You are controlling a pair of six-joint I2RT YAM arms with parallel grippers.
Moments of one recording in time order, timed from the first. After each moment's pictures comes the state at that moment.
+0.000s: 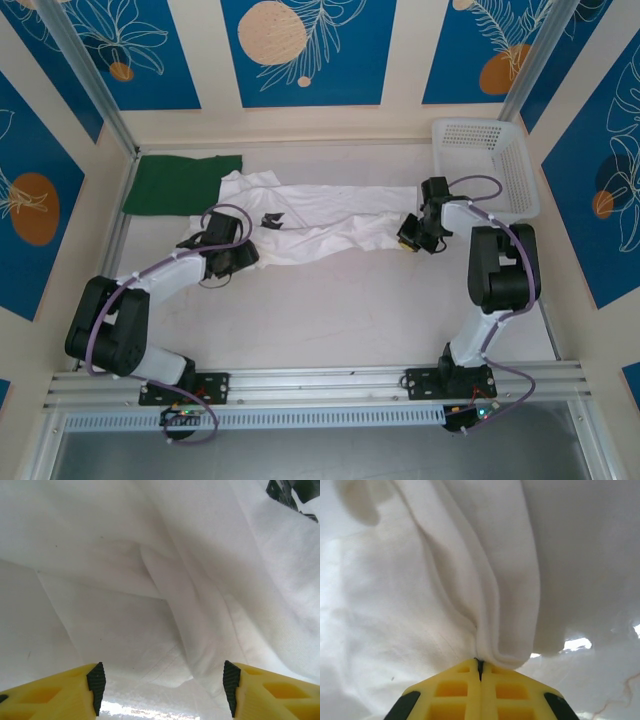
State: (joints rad) left arm -0.35 1.45 0.75 -0.35 -0.03 -0.73; right arm 0.06 1.77 1.11 -0.65 -0.26 0.60
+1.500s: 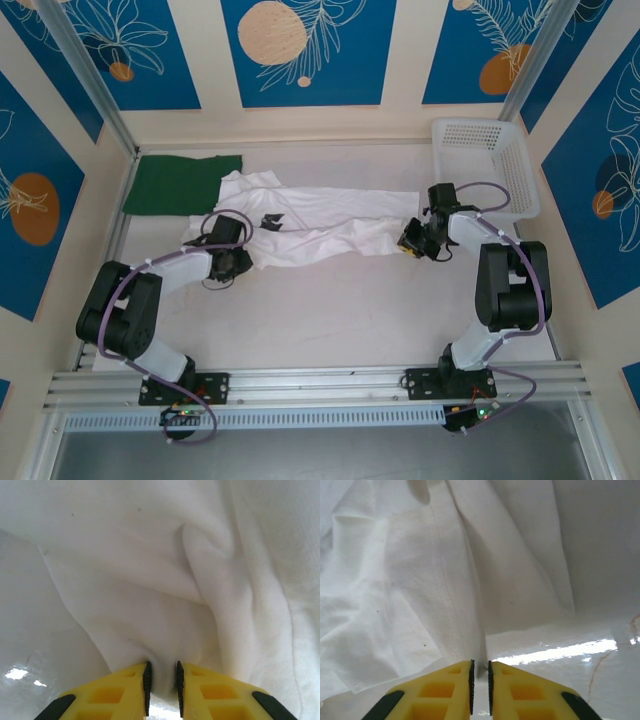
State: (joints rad) left arm -0.35 1.55 0.75 -0.33 -0.06 -0.81; right arm 0.03 1.65 1.00 -0.62 -0.34 0.61
